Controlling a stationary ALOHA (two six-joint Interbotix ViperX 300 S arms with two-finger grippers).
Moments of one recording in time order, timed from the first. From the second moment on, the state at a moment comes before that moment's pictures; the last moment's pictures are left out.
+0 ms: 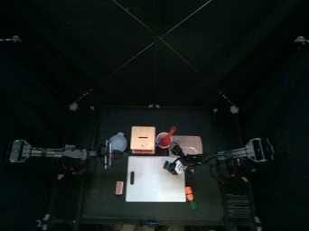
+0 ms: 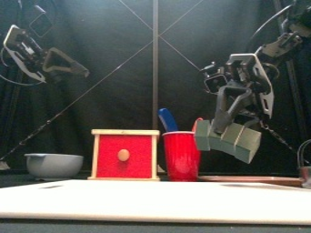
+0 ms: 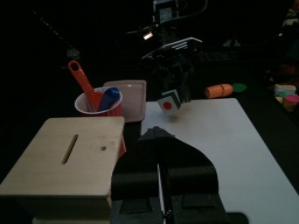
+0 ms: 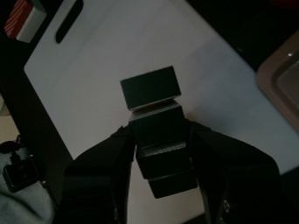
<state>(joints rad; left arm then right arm) 0.12 -0.72 1.27 0.10 -0.44 0.00 0.02 -0.19 0.88 0.21 0.10 0.60</state>
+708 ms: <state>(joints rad) 0.12 -0.72 1.27 0.09 -0.44 0.00 0.08 -0.04 0.77 0.24 0.10 0.82</state>
